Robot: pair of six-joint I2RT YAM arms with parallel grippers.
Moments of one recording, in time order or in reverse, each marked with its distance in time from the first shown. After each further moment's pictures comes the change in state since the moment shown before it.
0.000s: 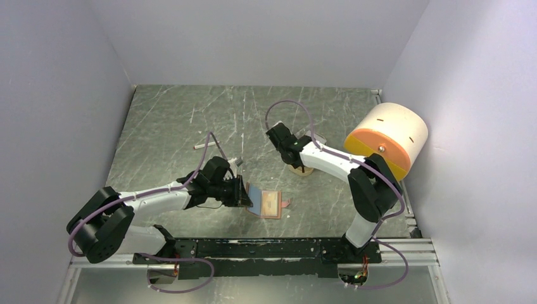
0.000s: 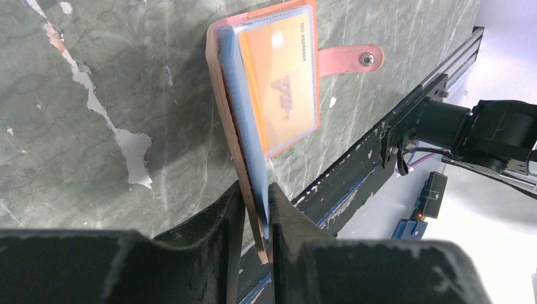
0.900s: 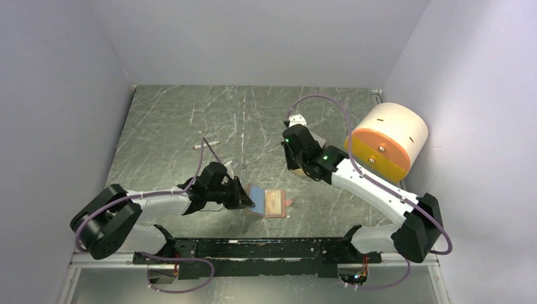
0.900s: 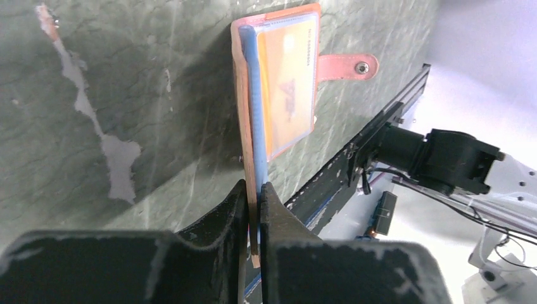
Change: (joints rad) left arm 0.000 0.025 -0.104 0.205 -0.004 -0.175; right arm 0.087 -0.406 -0.054 -0.054 -0.240 0.454
